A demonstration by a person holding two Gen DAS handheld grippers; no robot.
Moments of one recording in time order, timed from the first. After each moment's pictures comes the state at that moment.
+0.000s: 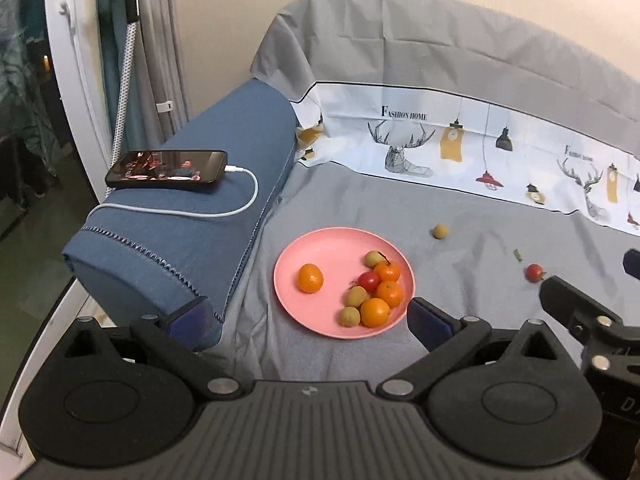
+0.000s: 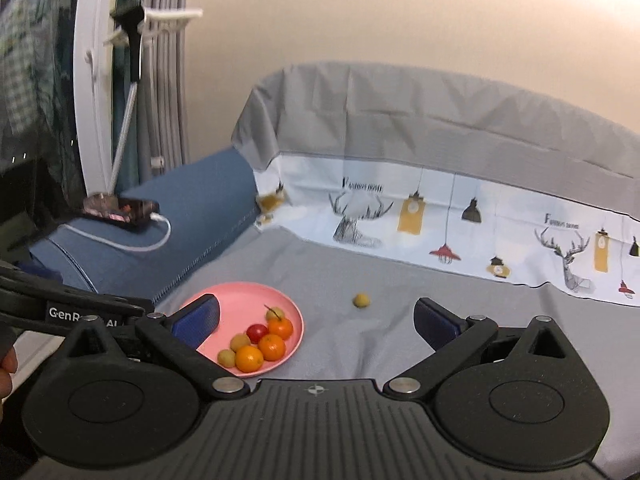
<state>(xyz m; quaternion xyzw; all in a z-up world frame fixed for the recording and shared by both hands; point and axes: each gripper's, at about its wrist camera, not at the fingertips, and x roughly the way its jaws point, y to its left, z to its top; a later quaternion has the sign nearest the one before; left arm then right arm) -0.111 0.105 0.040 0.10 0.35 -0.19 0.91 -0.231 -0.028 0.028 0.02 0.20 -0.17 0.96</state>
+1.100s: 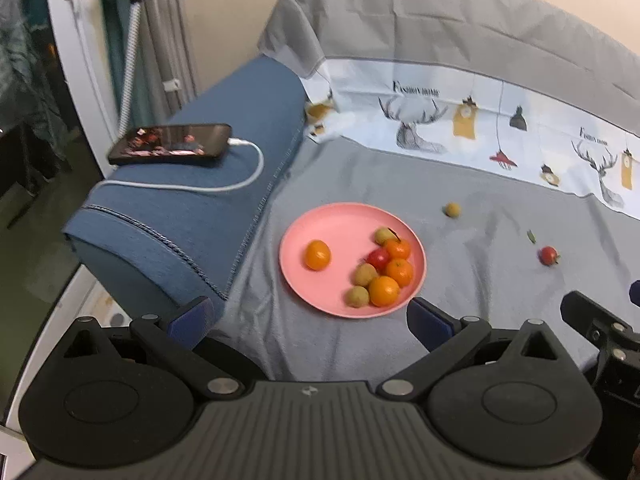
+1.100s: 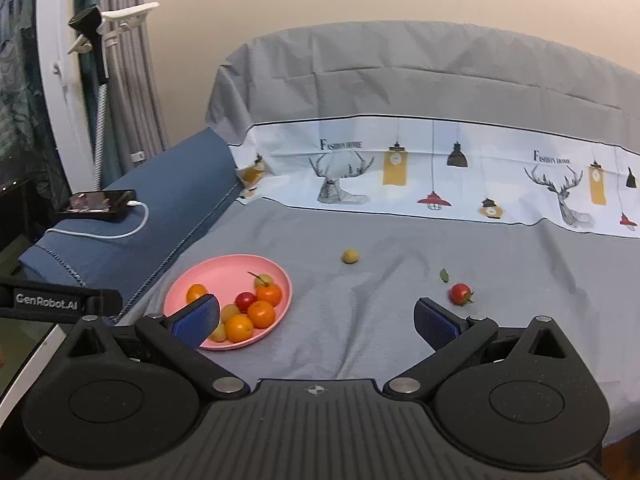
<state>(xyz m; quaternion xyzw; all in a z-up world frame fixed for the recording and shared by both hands) -0.100 0.093 0.023 0.11 0.38 -0.16 0.90 -0.236 -0.061 0.001 0.09 0.24 -0.18 0.95</state>
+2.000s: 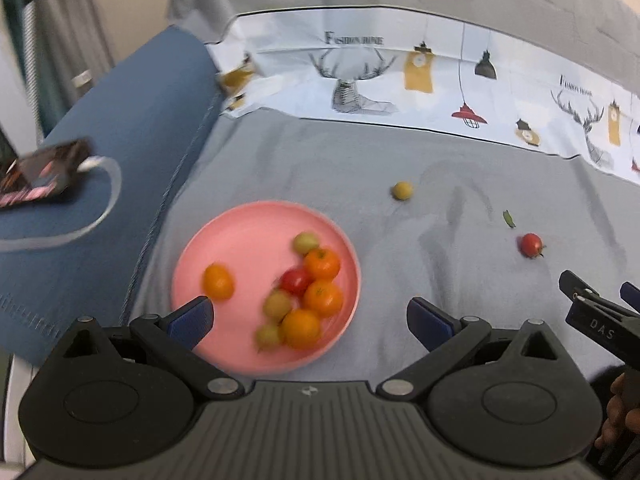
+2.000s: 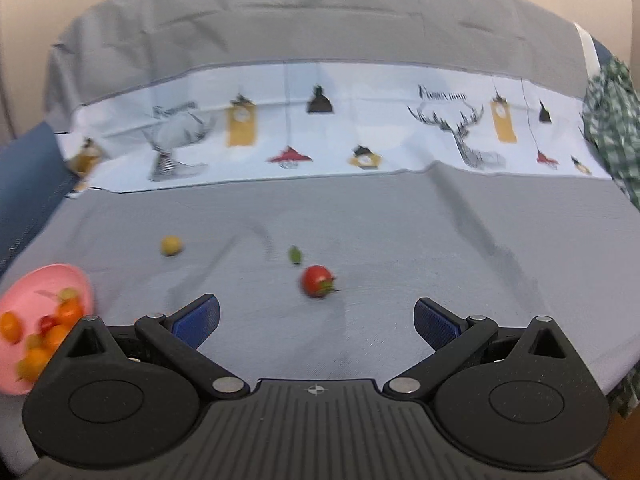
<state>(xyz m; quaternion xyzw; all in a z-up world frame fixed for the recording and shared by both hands) -0.023 -0.041 -0.021 0.17 0.43 -0.21 0.86 -0.188 -0.219 -0.082 0.13 0.28 -0.35 0.88</state>
